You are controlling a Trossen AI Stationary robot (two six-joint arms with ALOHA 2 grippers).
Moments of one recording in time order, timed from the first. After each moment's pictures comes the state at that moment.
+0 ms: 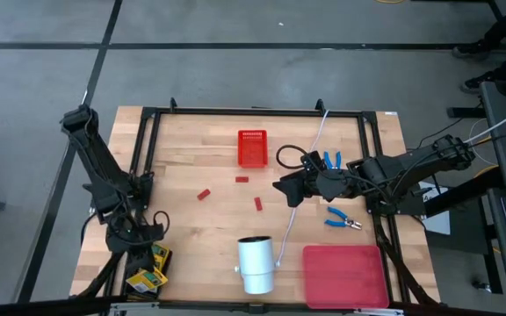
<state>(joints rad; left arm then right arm) -1.09 0.94 0.48 -0.24 -0.06 -1.52 0.35 1.35 1.28 -0.50 0.49 1.17</state>
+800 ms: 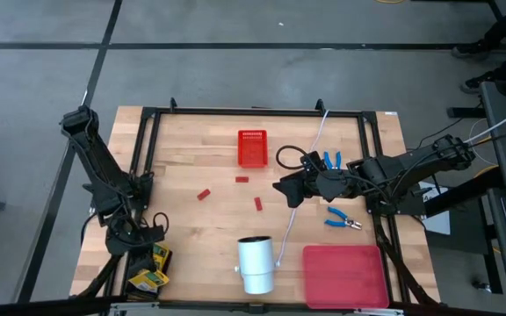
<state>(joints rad) -1.10 0.97 0.48 -0.18 -0.10 -1.64 0.35 1.35 1.28 -0.50 0.48 1.16</state>
